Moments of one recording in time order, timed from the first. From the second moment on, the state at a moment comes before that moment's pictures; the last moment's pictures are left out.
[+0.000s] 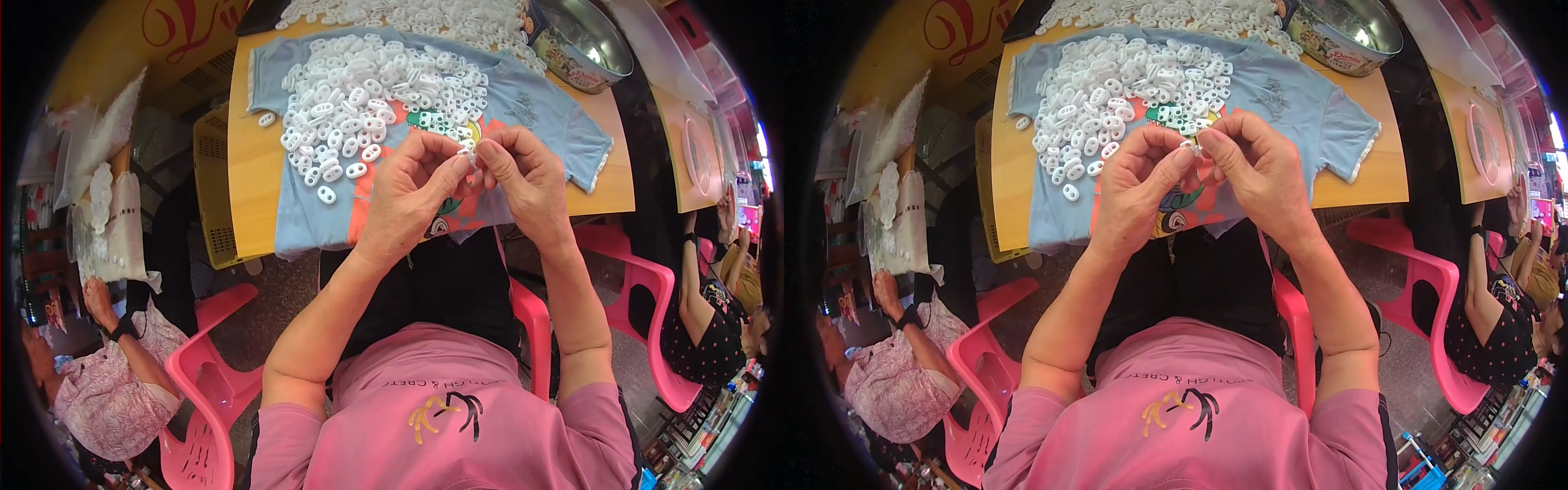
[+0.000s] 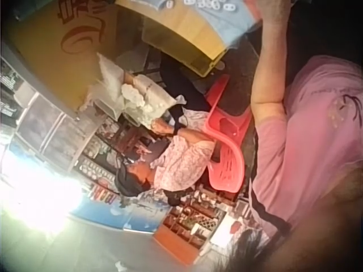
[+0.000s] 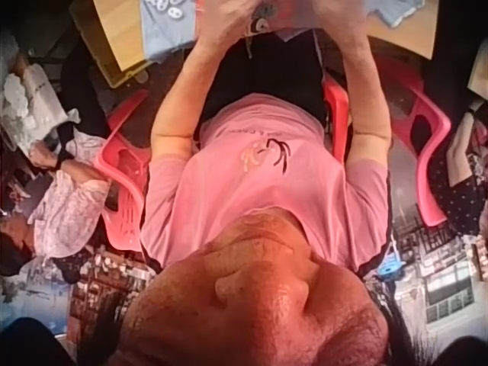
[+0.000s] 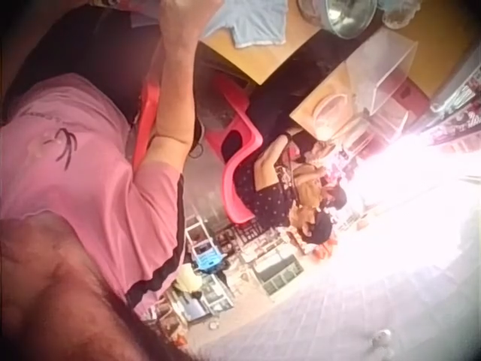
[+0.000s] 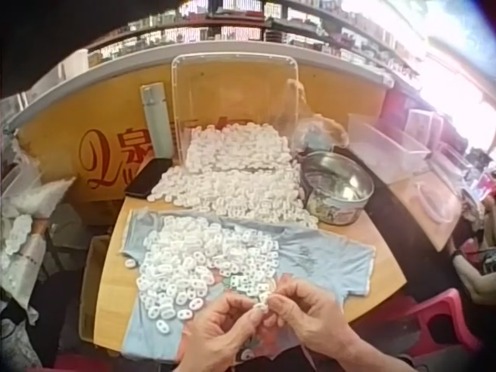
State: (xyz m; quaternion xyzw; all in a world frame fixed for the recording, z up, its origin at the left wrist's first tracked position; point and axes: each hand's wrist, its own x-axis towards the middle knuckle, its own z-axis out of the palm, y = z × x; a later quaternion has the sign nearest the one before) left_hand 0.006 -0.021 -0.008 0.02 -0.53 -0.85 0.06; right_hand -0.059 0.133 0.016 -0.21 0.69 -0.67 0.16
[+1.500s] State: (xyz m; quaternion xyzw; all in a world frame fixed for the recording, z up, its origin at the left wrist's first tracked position) left_hand 0.006 -0.023 -0.007 0.04 -0.52 -0.85 0.06; right_hand -0.088 0.137 0.034 -0.53 0.77 -0.33 -0.07
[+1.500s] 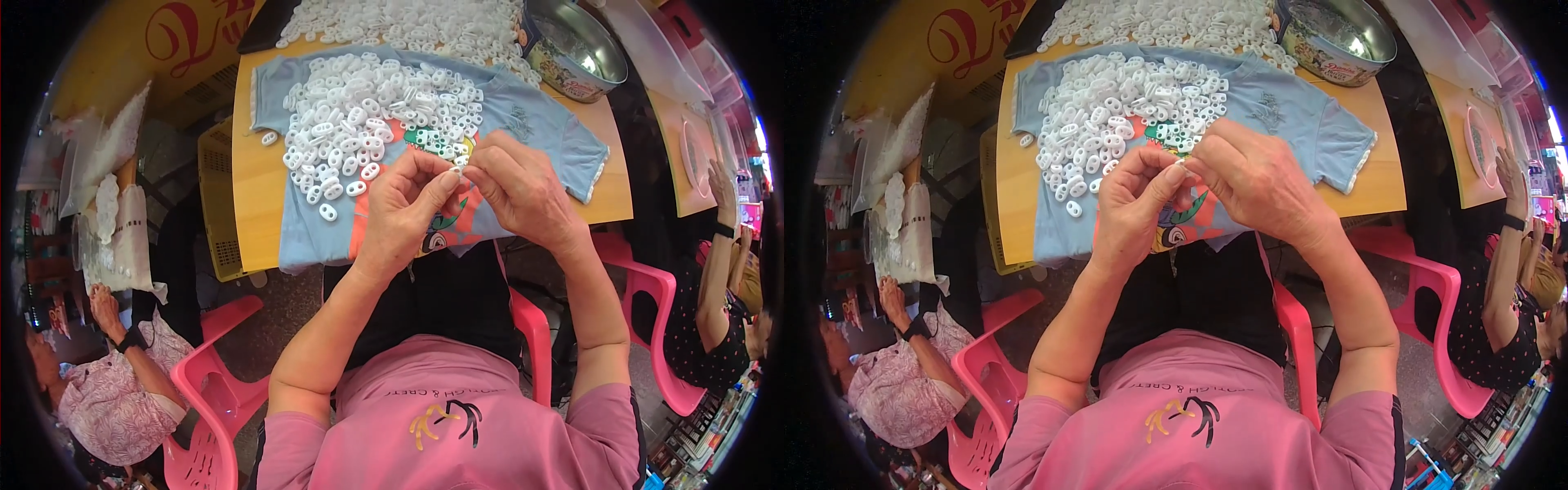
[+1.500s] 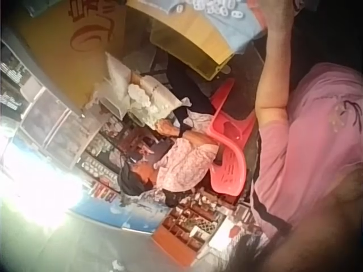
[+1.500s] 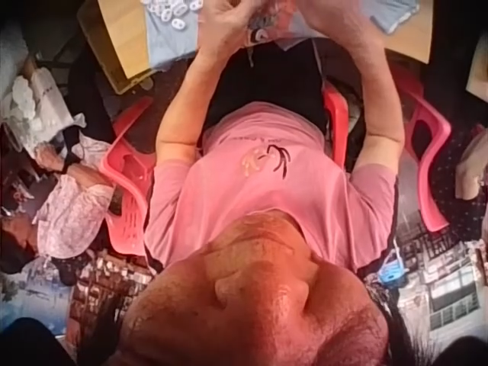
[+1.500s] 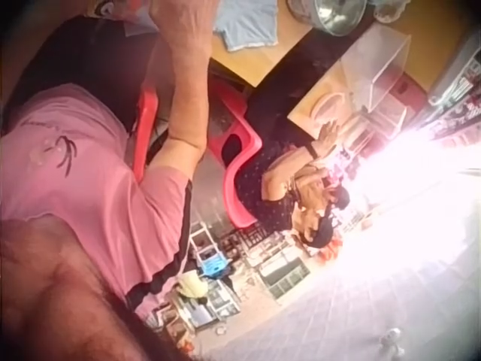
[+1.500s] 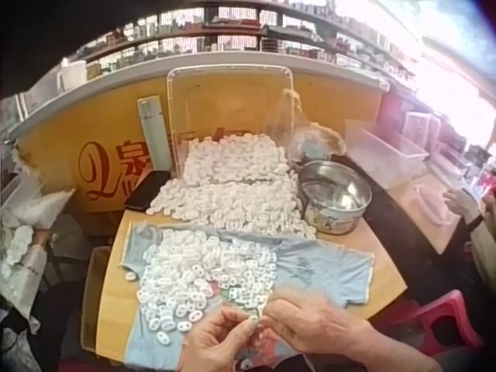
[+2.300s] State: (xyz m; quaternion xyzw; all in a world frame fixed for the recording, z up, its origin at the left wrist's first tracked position) left_hand 0.004 -0.023 -0.012 0.04 -0.53 -0.85 0.05; right_hand -0.081 0.130 0.023 -0.47 0.77 -0.44 -0.02
